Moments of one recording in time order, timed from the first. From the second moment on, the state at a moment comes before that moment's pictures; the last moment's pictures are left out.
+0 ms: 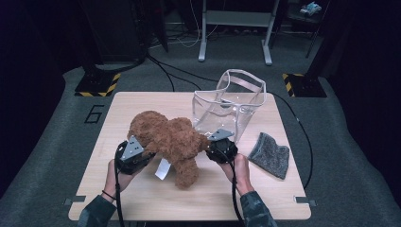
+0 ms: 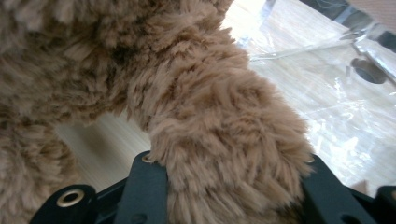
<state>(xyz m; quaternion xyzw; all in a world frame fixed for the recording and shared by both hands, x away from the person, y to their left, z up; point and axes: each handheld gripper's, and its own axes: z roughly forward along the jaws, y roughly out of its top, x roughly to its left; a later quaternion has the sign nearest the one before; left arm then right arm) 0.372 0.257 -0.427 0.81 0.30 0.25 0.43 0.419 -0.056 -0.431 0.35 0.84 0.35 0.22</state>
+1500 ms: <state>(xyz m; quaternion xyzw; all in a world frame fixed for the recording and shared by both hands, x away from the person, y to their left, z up) 0.318 0.167 -0.480 0.84 0.28 0.19 0.41 0.429 -0.115 -0.490 0.40 0.85 0.29 0.17</state>
